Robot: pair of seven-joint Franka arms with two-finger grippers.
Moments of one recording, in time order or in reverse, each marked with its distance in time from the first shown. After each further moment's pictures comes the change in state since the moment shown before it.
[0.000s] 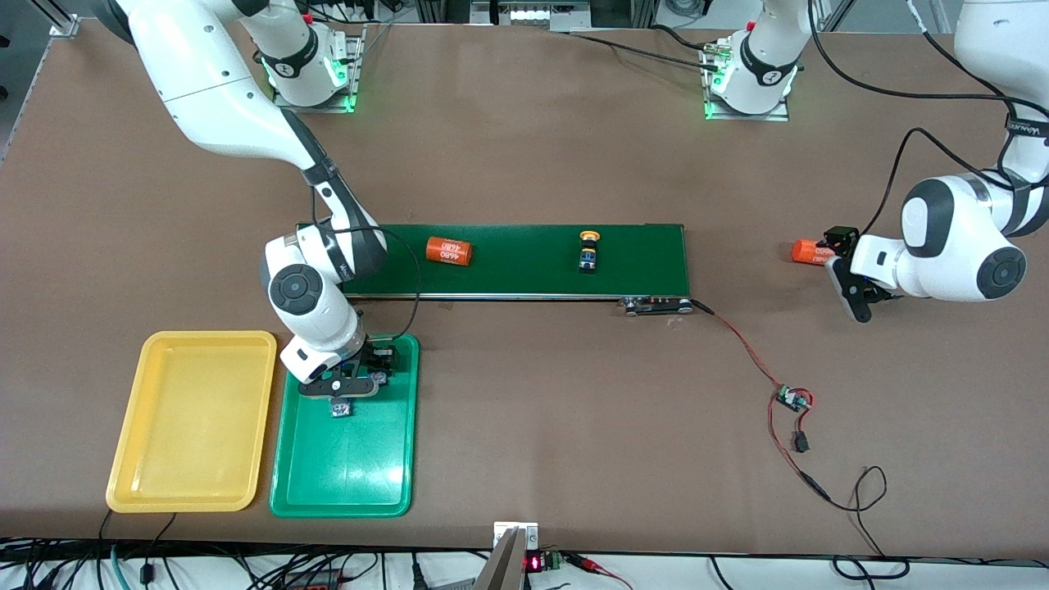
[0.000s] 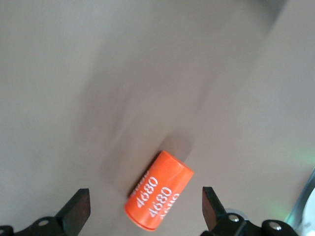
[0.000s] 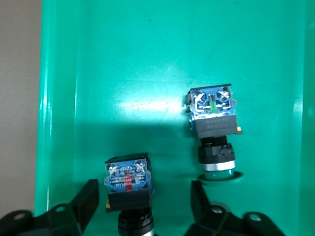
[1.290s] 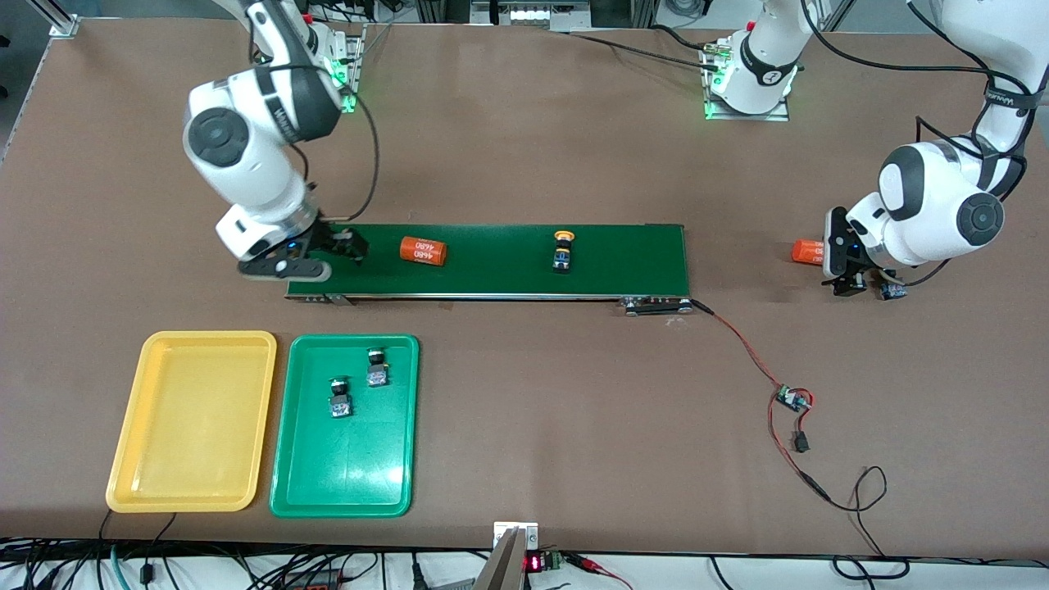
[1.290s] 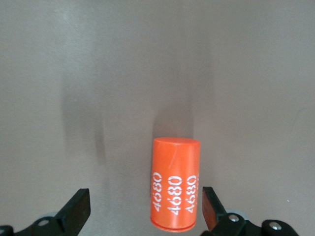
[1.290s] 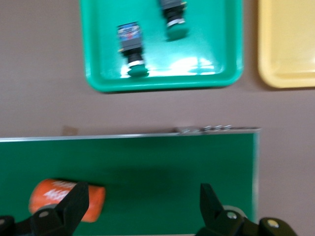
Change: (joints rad) left arm 0.036 -0.098 0.009 -0.279 0.003 0.339 0.539; right arm -0.118 -0.657 0.182 -0.568 0.139 -0.174 0.067
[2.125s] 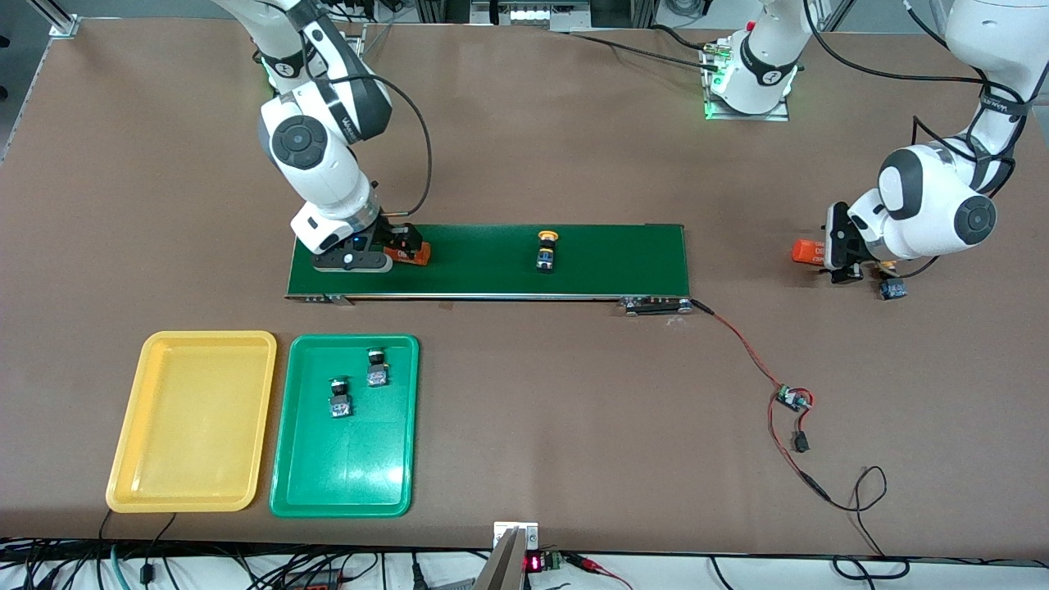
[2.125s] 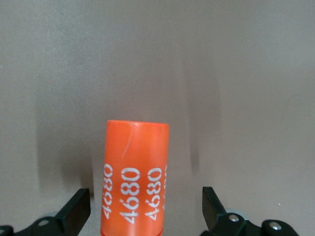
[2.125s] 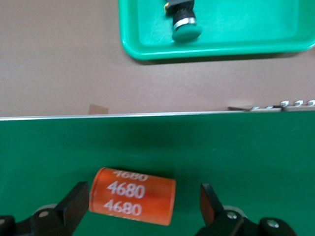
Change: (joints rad) left arm 0.062 0.054 0.011 -0.048 0.000 0.041 0.052; right arm 0.057 0.108 0.045 -0.023 0.000 0.109 0.098
